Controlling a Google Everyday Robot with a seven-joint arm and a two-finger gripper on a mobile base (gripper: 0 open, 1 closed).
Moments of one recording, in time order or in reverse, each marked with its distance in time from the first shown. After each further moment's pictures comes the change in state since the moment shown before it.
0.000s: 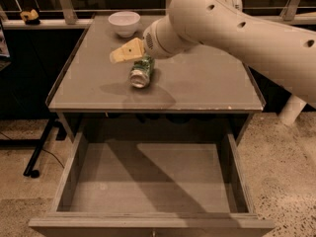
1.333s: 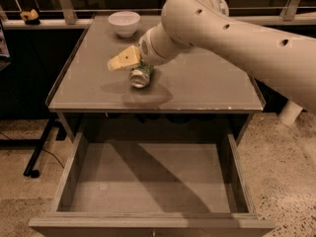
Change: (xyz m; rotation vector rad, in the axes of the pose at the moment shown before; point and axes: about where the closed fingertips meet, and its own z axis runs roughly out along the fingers) arm 0.017 -0.001 0.030 -0.022 0.085 0.028
